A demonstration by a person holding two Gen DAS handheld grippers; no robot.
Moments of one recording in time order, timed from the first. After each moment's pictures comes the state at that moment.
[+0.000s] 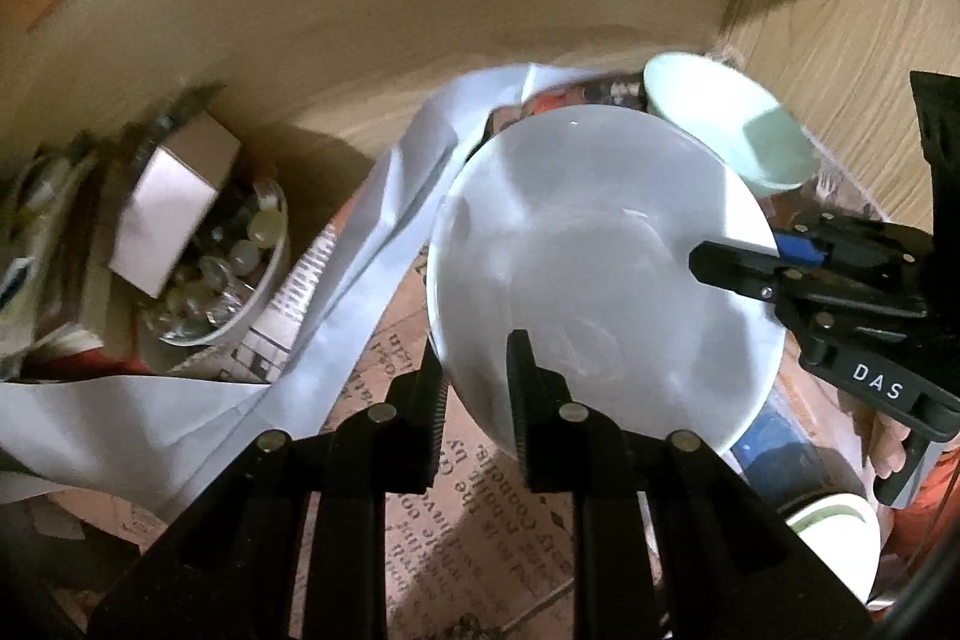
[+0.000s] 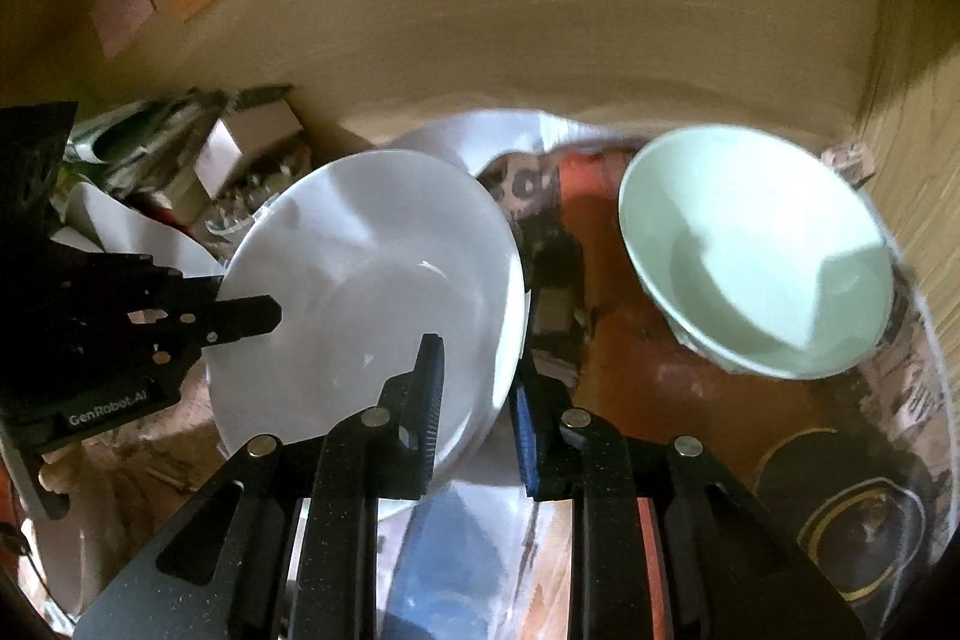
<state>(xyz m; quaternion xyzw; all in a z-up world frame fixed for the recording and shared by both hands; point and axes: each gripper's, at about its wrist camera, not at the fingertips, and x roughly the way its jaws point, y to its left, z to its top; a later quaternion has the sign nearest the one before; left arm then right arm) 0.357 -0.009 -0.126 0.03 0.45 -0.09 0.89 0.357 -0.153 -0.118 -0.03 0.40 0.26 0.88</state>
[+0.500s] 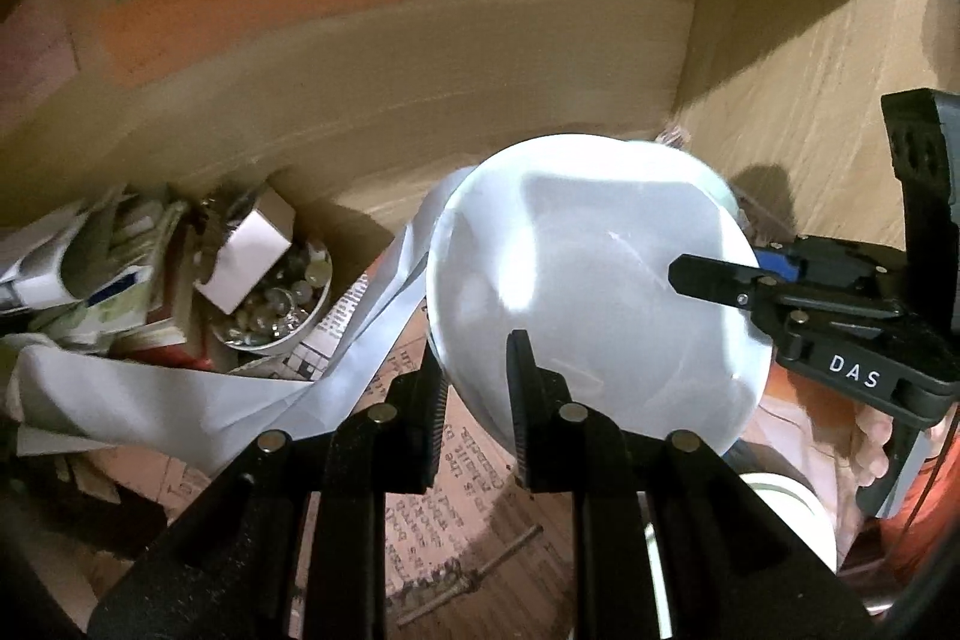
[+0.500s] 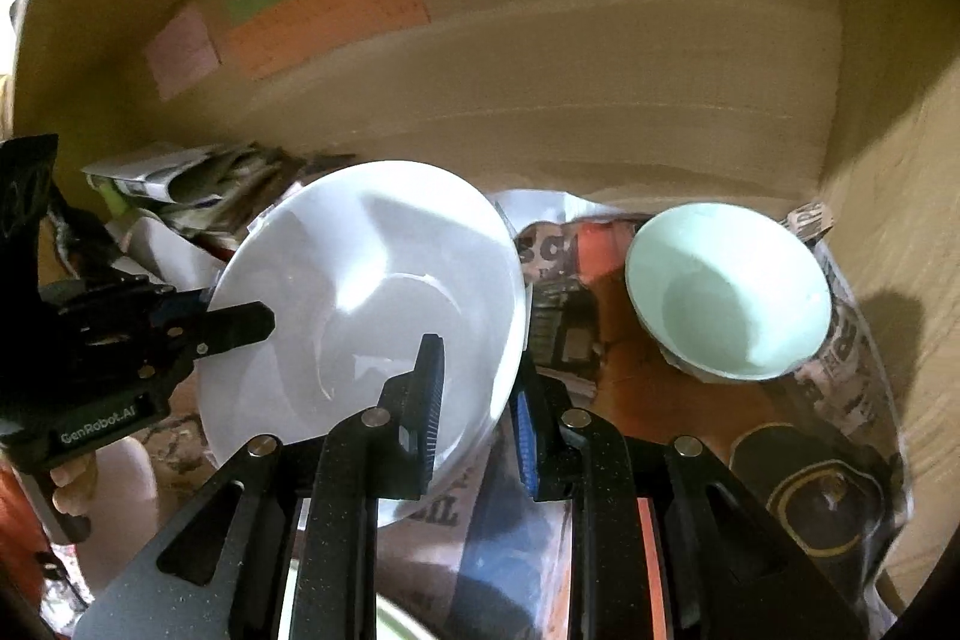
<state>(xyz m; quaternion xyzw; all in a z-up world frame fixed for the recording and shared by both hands) 0.286 0.004 -0.068 0.02 0.36 -0.09 0.93 0.309 -0.157 -0.072 -0.02 0.34 0.27 0.90</state>
